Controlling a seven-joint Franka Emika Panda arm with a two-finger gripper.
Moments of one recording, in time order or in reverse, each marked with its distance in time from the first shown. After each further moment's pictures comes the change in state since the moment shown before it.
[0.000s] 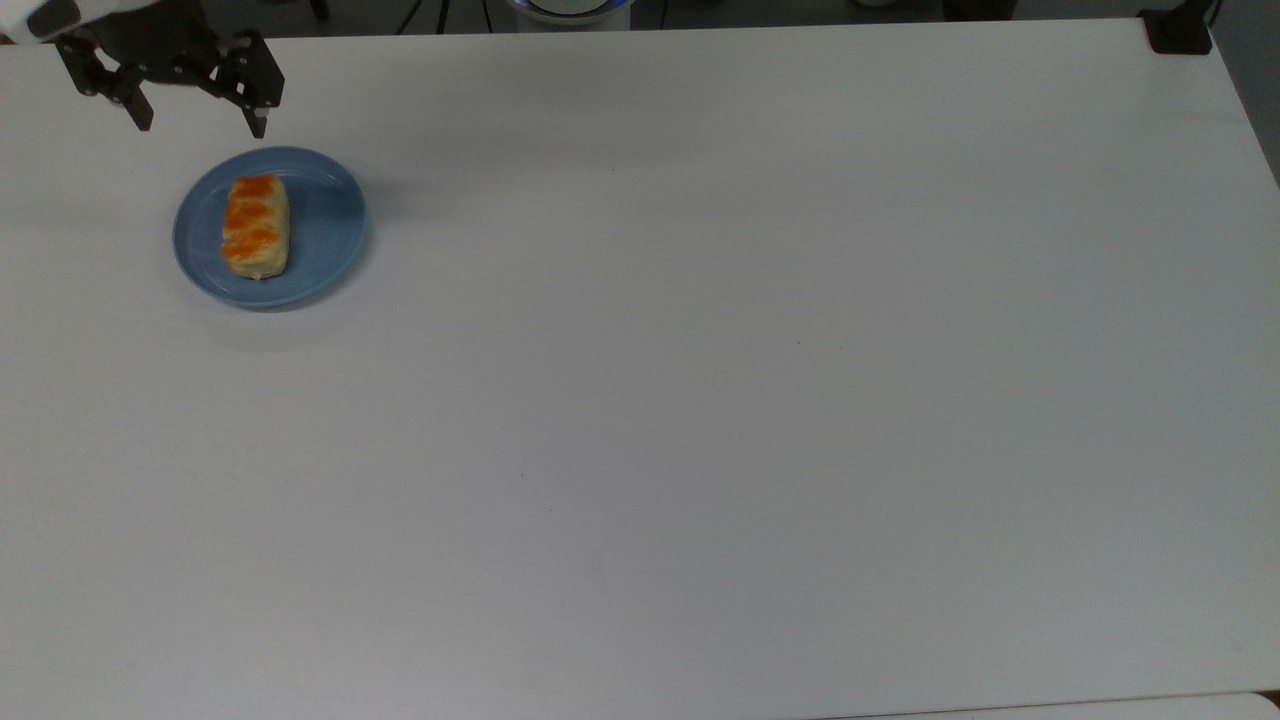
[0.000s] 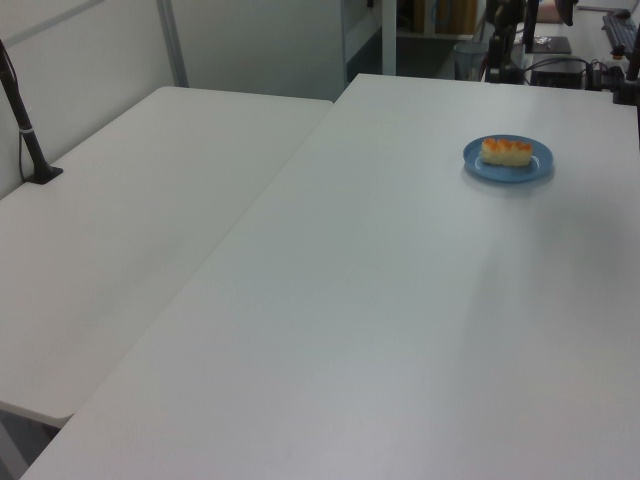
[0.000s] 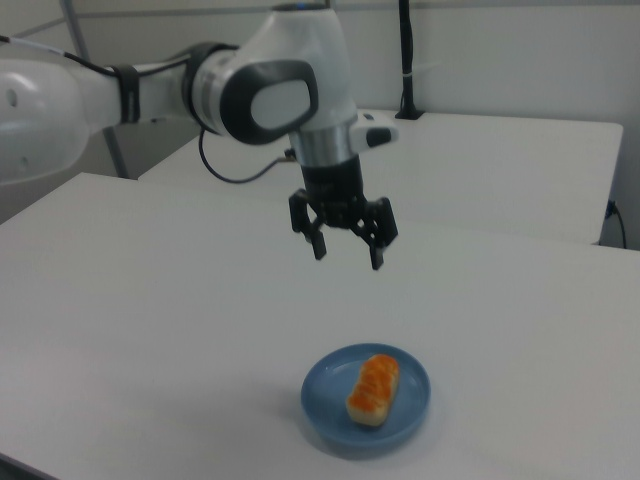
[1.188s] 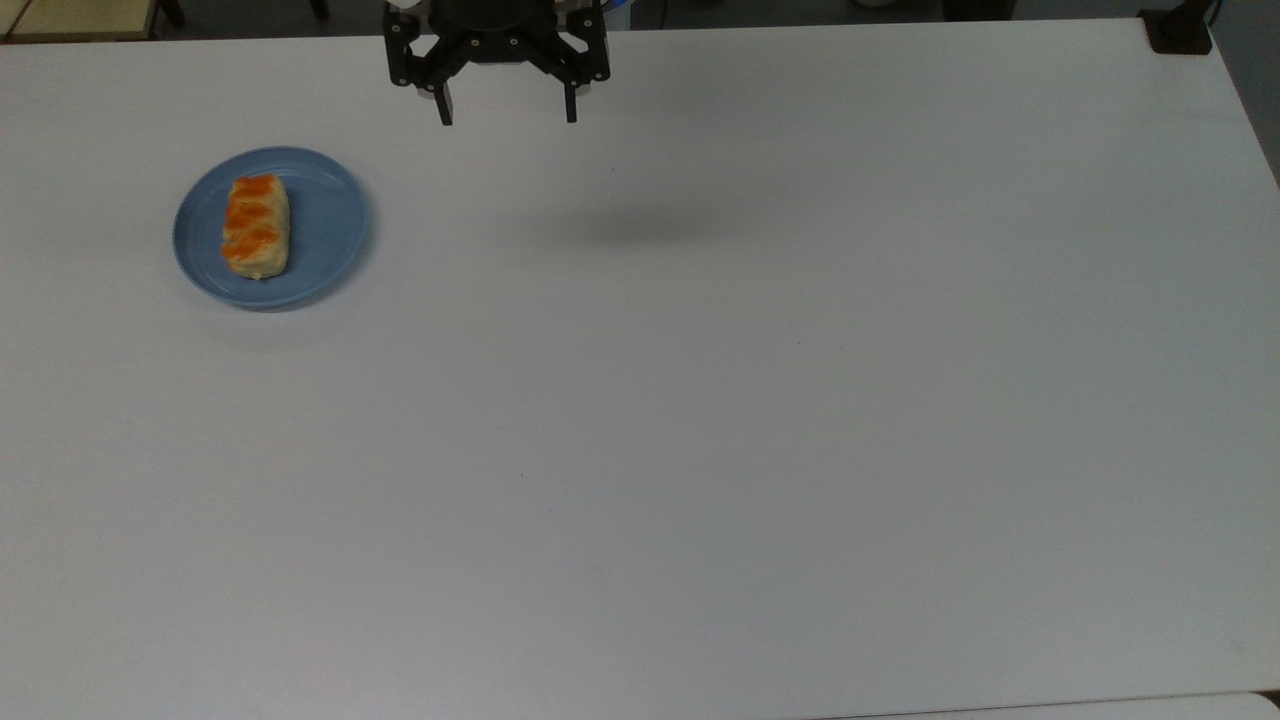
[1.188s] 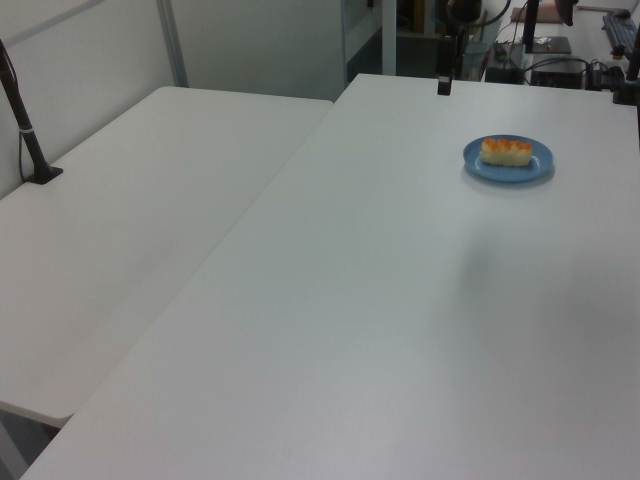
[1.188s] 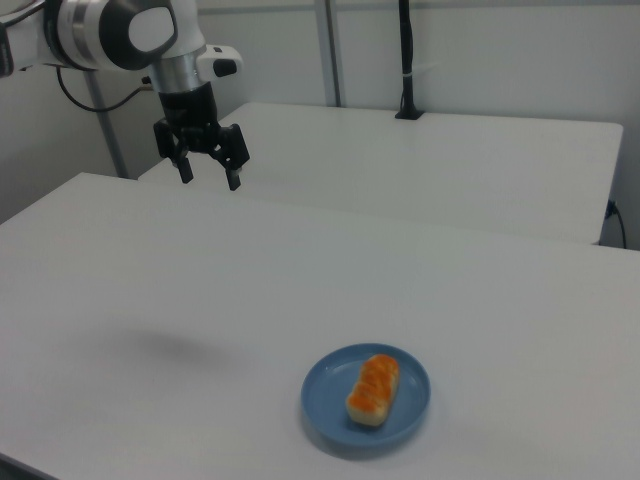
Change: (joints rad) arm 0.090 -0.075 0.352 0.079 0.002 -0.137 0.364
